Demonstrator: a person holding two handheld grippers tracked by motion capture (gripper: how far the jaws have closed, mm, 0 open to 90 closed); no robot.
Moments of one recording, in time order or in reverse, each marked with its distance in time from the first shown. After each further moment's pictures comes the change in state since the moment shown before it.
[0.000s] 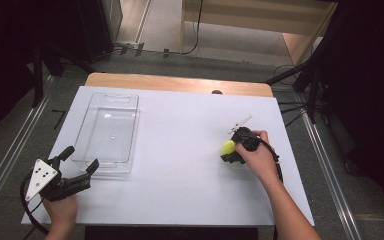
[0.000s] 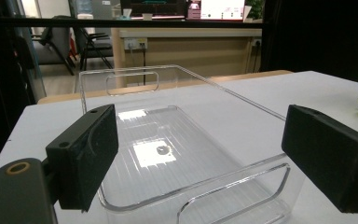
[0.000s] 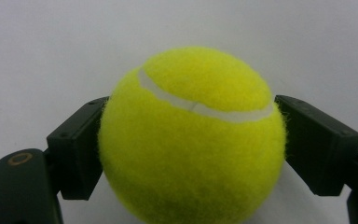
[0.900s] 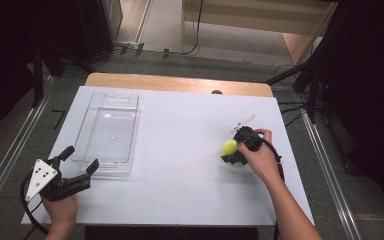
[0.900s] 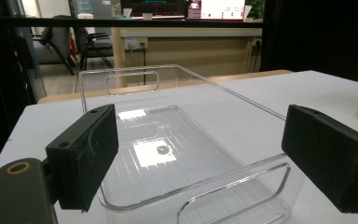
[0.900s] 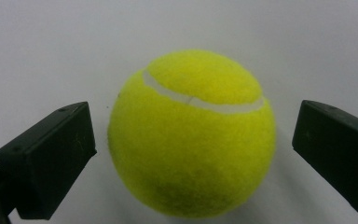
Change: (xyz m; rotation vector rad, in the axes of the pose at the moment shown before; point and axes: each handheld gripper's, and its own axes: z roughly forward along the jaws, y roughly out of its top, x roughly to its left) left arm 0.000 0.000 0.000 0.001 0.001 0.000; right arm -0.001 -0.003 -0.007 -0.033 0.014 0.013
